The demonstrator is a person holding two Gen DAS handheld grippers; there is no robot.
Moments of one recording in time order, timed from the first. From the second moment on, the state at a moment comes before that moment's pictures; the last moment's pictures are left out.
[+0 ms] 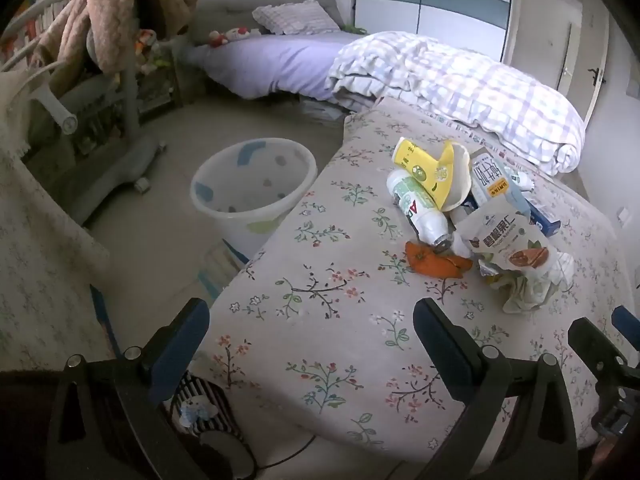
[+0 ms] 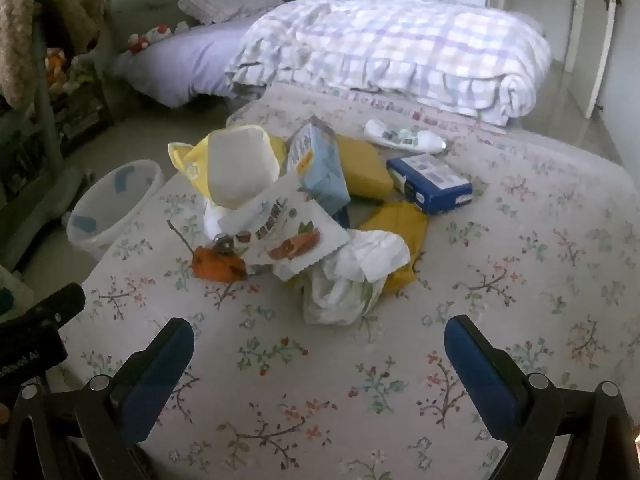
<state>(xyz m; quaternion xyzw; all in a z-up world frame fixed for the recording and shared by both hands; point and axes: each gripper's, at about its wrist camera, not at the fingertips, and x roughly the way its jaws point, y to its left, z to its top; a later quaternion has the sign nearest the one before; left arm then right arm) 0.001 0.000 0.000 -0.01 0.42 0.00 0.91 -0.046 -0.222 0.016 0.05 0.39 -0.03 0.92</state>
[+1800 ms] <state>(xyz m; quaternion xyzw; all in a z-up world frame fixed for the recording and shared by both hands) -0.001 0.004 0.007 -0.01 0.41 0.01 0.91 -0.044 -0.224 0.006 0.06 0.40 -0.04 0.92</state>
